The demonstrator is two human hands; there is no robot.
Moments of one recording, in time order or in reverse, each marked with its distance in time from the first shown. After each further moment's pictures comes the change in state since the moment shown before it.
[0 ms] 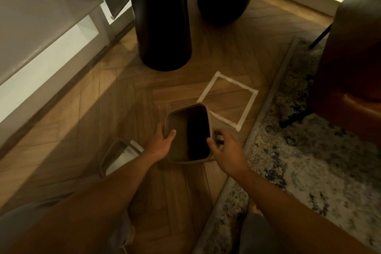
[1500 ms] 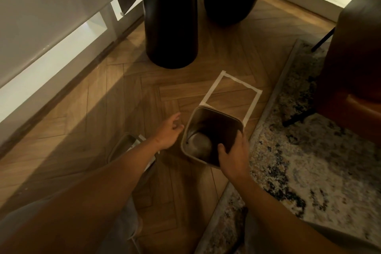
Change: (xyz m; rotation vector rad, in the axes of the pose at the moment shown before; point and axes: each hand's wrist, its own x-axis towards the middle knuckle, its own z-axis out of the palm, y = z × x) left_hand -0.009 0.020 -0.038 -0.019 -0.161 0.223; right_hand -0.037 -0.022 0.031 -0.033 0.169 0.219
